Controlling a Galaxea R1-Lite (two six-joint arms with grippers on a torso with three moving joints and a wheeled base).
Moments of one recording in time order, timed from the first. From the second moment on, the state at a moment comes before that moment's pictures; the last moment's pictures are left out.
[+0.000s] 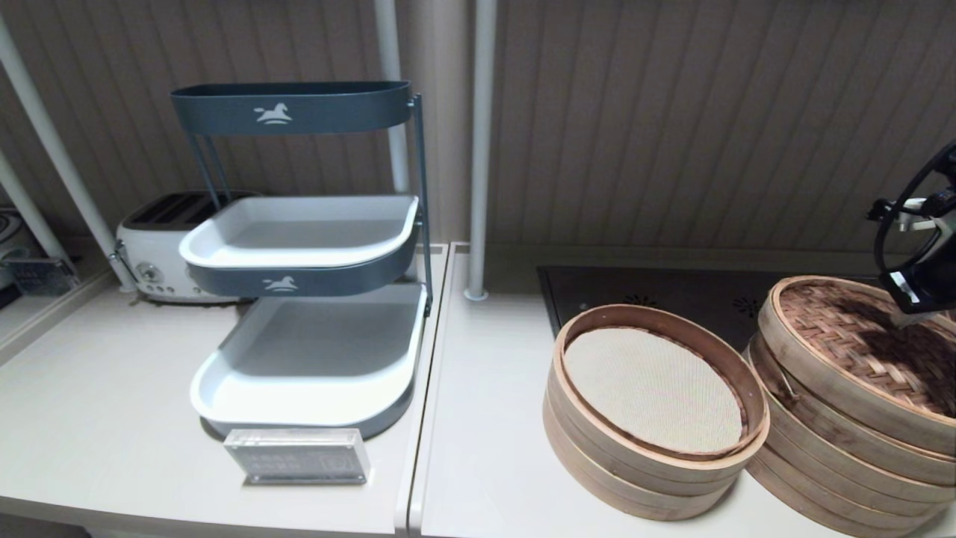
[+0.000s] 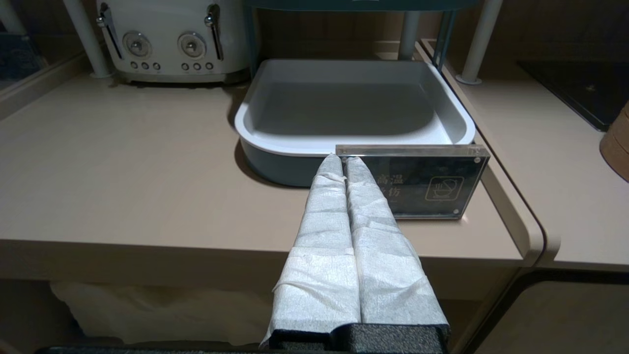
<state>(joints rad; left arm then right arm) 0.00 0.00 0.00 -0.05 -0.01 0.01 -0.39 1.95 -1.91 1.02 -0.08 -0.31</state>
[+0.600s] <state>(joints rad) 0.00 0.00 0.00 -0.05 -0.01 0.01 -0.39 1.93 -1.91 1.02 -0.09 -0.32</state>
